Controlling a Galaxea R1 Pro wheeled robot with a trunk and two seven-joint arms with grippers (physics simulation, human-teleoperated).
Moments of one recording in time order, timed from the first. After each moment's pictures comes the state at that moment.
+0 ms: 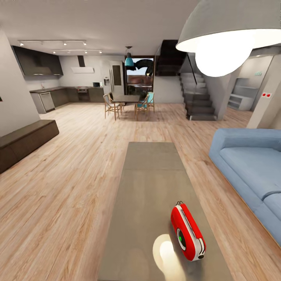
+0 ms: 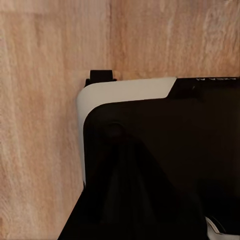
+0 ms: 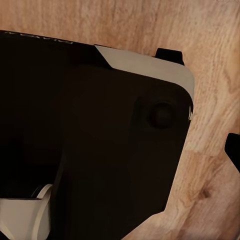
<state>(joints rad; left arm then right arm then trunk) -0.22 0.07 -0.04 -0.01 0.05 0.03 -0.16 -0.19 0.02 0.33 -0.09 -0.19 0.16 0.09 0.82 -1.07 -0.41</state>
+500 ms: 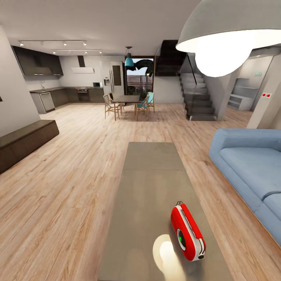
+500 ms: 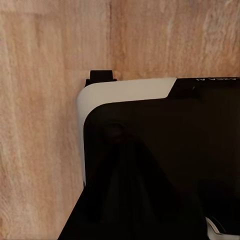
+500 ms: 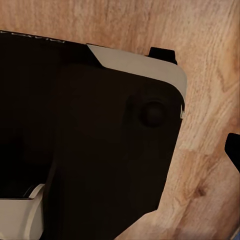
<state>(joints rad) -0.22 0.07 -0.04 -0.01 0.05 0.03 -0.16 -0.19 0.00 0.33 -0.09 -0.19 0.16 0.09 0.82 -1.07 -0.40</state>
